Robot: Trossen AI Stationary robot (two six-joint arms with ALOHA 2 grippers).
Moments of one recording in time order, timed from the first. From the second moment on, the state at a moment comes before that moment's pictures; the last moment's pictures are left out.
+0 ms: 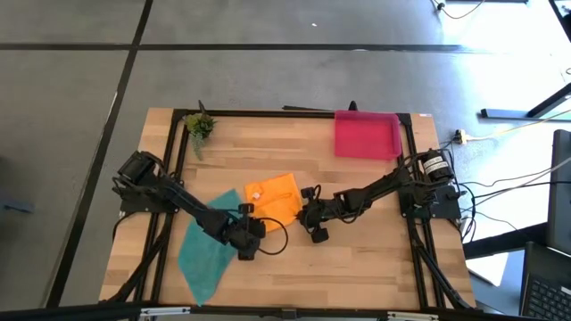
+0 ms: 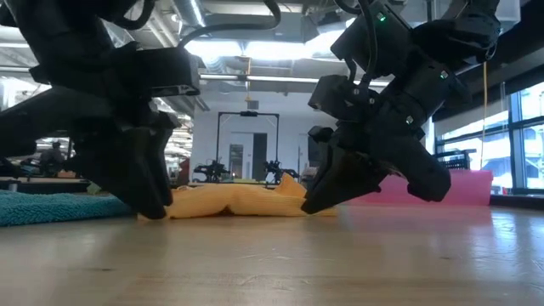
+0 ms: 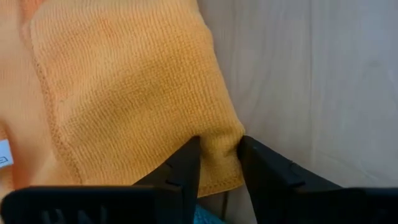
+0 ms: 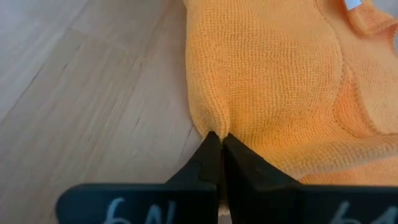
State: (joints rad) left arm -0.49 1.81 0.89 -0.31 -0.39 -0.47; right arm 0.21 1.88 0.82 0.24 0.16 -0.21
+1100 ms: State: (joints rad) left arm -0.32 1.75 1.12 -0.65 -0.21 -0.57; right arm 0.21 1.88 0.82 0.24 0.13 -0.21
